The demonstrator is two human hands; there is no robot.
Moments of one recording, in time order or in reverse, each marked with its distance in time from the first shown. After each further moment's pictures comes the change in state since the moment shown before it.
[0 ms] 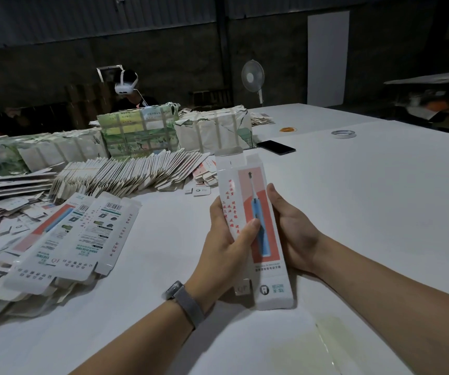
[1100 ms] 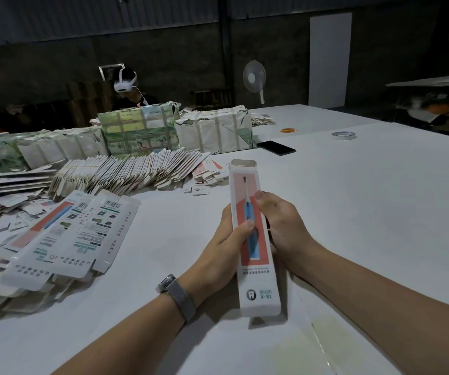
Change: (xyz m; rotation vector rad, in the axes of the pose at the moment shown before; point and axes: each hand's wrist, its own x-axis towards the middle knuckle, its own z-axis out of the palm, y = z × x) left_hand 0.002 -0.001 -0.005 -0.118 -0.186 -0.086; right_hand 0.000 0.004 0.012 -0.351 0.268 -0.272
